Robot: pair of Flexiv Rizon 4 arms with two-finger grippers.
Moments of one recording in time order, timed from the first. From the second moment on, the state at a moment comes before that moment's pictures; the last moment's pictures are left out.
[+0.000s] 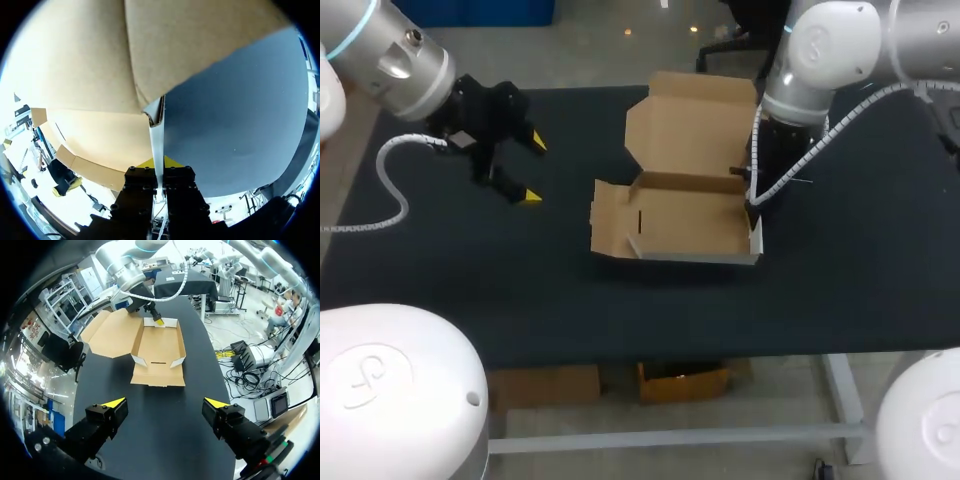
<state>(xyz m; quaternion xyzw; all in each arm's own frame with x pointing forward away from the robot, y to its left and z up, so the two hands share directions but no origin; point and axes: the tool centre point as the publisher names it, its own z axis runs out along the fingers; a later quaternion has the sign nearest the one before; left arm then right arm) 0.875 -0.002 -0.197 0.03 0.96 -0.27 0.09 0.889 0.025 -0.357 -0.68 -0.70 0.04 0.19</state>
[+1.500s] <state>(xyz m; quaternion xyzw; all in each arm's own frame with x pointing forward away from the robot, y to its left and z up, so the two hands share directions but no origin) 0.881 -0.004 -0.197 0.03 0.96 -0.26 0.09 0.874 0.023 -0.363 -0.67 -0.69 0.15 0.20</state>
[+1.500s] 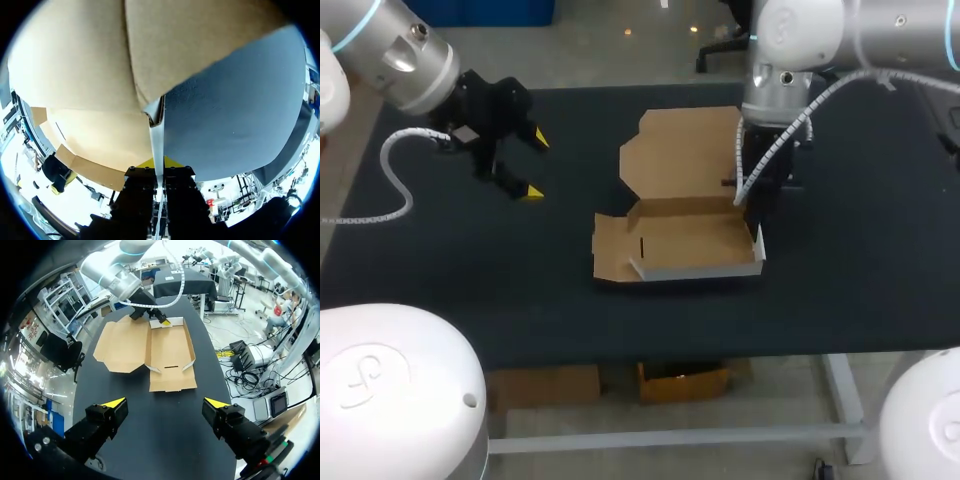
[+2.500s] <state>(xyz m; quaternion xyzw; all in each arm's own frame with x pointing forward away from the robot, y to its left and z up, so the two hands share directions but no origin) 0.881 -0.004 -0.197 0.03 0.96 -0.26 0.09 0.864 0.018 -0.379 -0.67 -0.69 0.16 0.21</state>
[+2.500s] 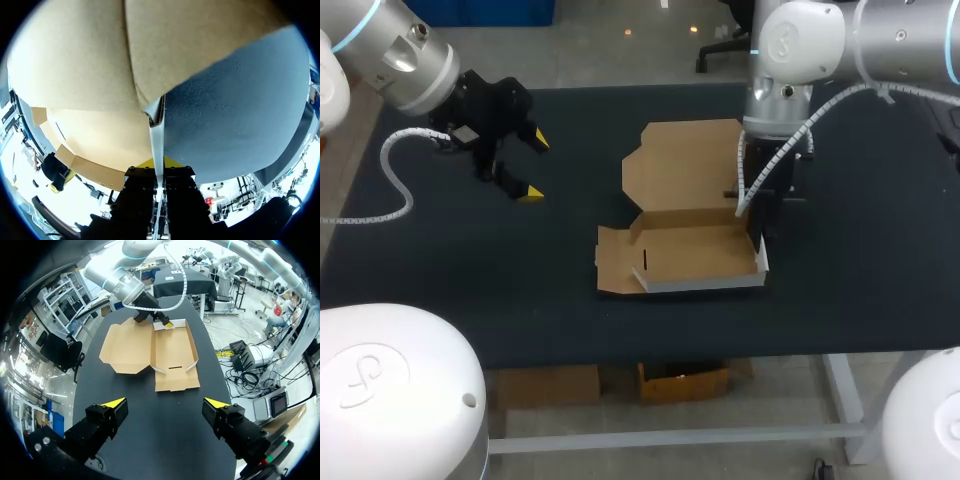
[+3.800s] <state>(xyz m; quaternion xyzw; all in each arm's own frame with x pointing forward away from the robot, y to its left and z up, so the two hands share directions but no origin) 0.881 -0.004 -0.197 0.03 0.96 -0.26 0.09 0.868 0.018 -0.395 -0.67 -0.70 0.16 0.21</state>
